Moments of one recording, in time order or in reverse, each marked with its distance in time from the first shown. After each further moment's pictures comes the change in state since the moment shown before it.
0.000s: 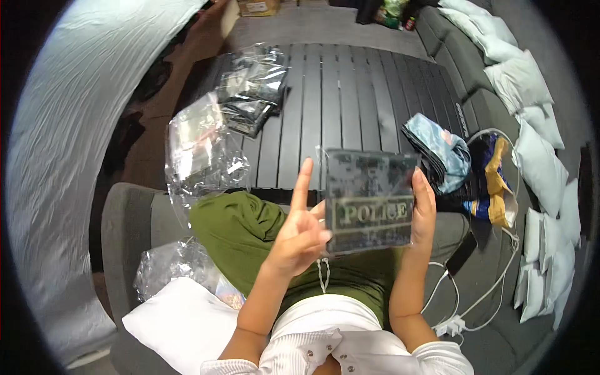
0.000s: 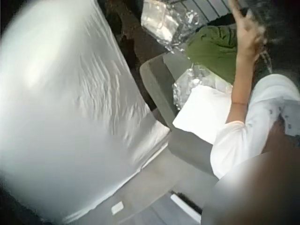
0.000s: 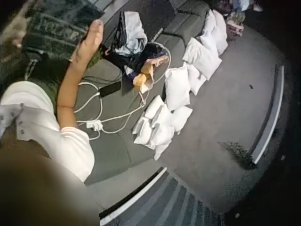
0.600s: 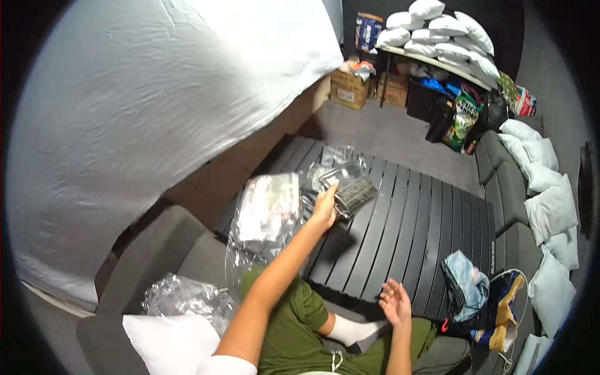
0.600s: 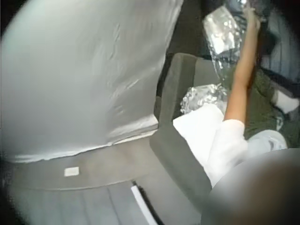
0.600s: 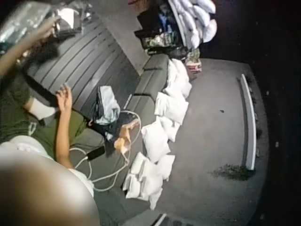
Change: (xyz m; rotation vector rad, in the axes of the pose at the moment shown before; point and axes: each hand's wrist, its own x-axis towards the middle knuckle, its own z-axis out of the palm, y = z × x) left_hand 0.180 0.127 -0.192 0.291 0.643 0.341; right_hand 0.071 0.137 -0.079 0.260 -0.154 0.514
